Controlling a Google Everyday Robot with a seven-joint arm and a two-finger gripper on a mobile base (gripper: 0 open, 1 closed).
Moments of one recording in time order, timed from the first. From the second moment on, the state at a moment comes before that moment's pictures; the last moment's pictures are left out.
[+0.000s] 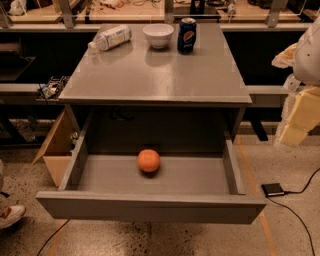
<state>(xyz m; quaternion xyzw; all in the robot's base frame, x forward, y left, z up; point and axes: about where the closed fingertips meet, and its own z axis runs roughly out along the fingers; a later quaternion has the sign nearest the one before) 0.438 -0.216 0.979 -0.60 0.78 -0.04 0.16</state>
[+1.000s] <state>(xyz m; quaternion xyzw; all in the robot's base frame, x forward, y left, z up) 0.462 -0.176 0.923 -0.58 0.79 0.04 0.18</state>
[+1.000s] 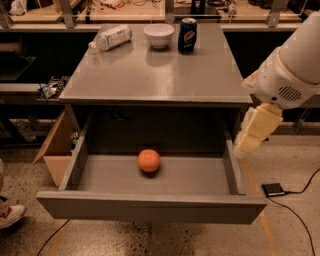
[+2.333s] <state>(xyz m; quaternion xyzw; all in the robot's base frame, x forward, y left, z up) 0.493 -0.099 0.803 -0.51 0.83 0.09 0.20</state>
